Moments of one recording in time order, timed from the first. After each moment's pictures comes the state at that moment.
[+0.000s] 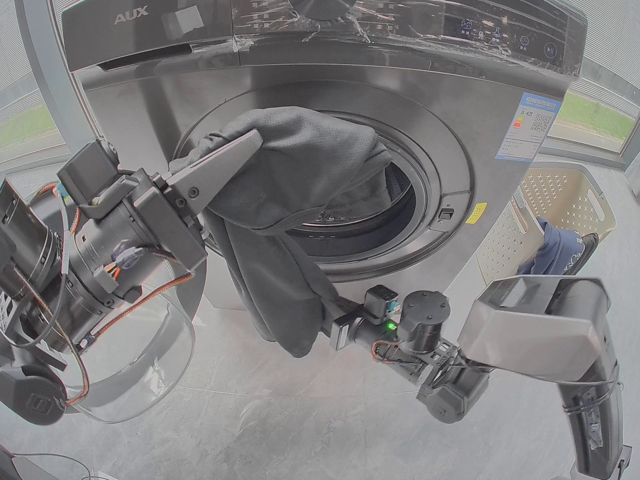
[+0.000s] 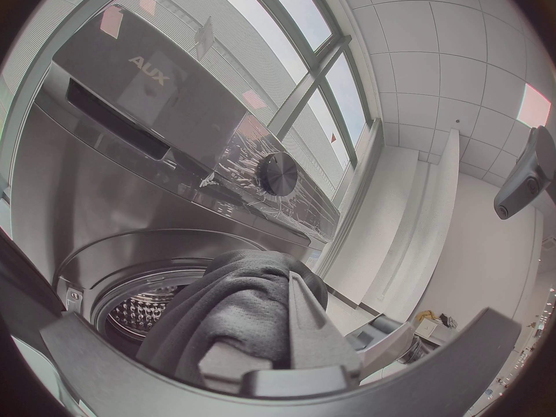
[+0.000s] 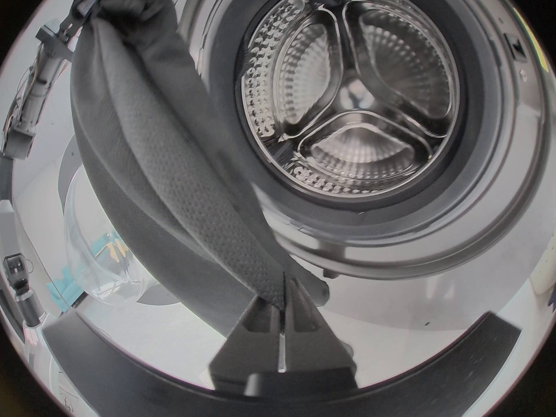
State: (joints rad) left arm -0.62 1.49 -0.58 -1.35 -0.25 -0.29; right arm 0.69 2.46 -0.93 -1.55 0.02 0.15
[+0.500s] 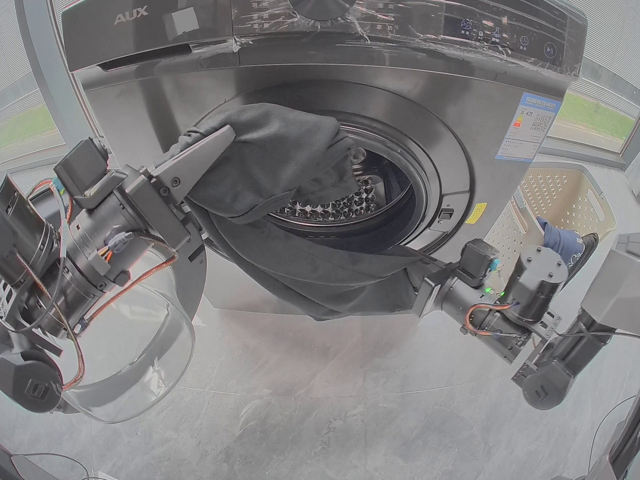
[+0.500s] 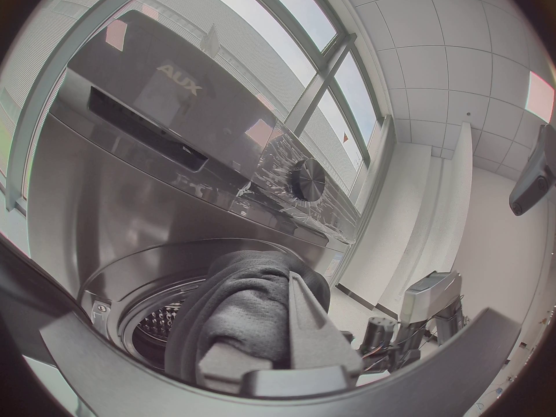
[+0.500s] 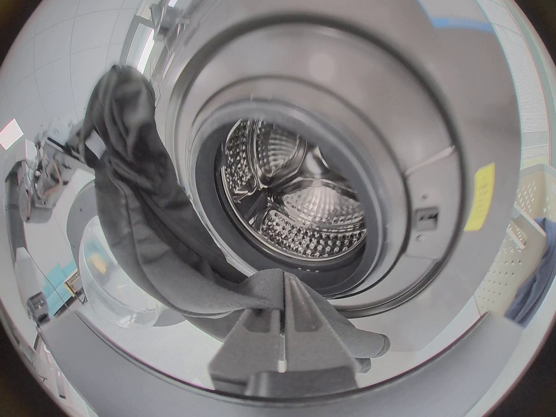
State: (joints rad) left arm -0.53 1.49 -0.58 -1.35 -0.25 -0.29; right arm 0.58 2.00 -0.56 -1.55 0.02 0.14
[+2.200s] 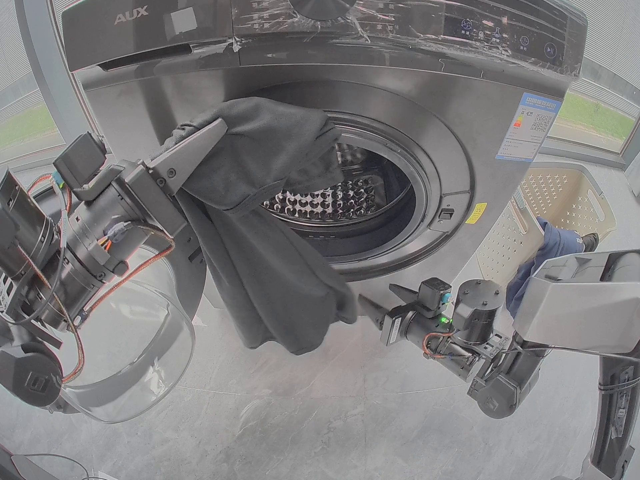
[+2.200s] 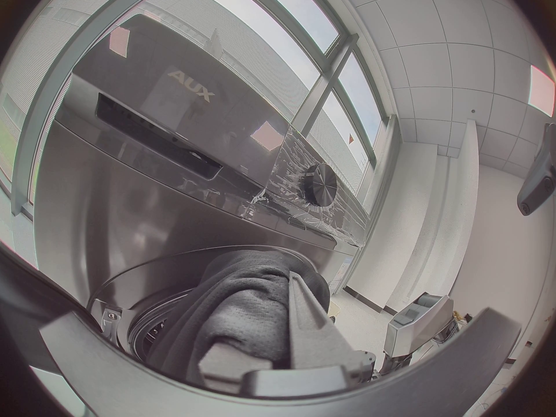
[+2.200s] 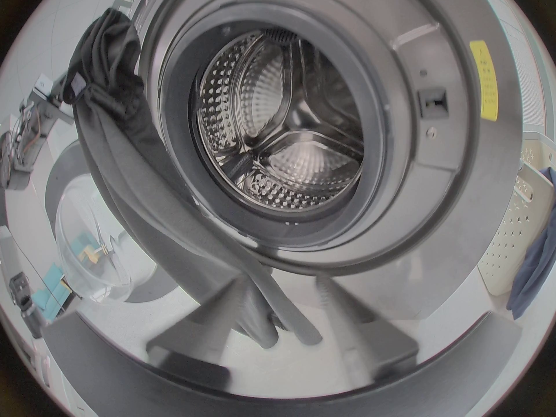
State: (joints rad) left arm -0.50 1.50 -0.60 -1.35 -0.23 -0.29; right arm 0.59 2.27 -0.66 -1.55 -0.02 0.16
